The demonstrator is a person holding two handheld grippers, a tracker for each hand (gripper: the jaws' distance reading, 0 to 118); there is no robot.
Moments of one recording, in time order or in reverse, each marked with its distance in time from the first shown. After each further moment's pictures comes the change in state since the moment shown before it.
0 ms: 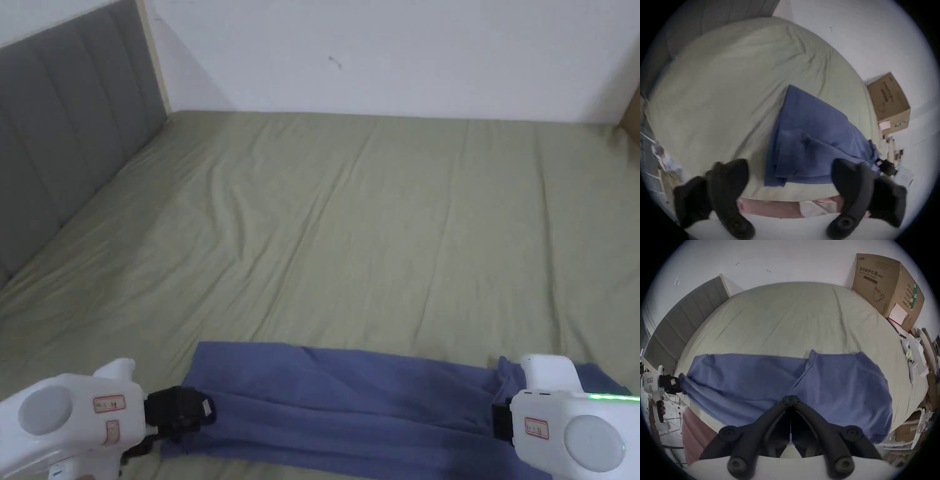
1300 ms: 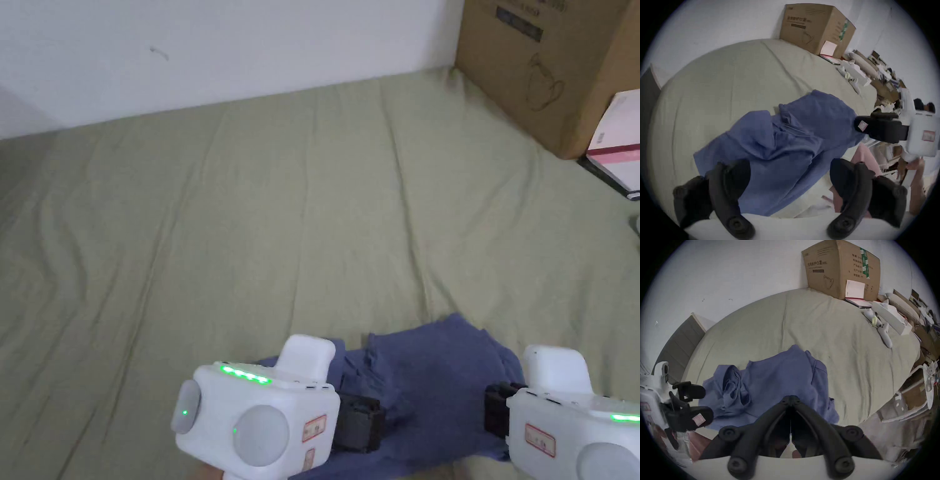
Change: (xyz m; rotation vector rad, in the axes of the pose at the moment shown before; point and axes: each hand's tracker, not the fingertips) left arm 0.324 -0.091 -0.109 -0.144 -0.128 -0.890; right arm 0.111 -0.049 0.046 0.137 -0.088 -0.325
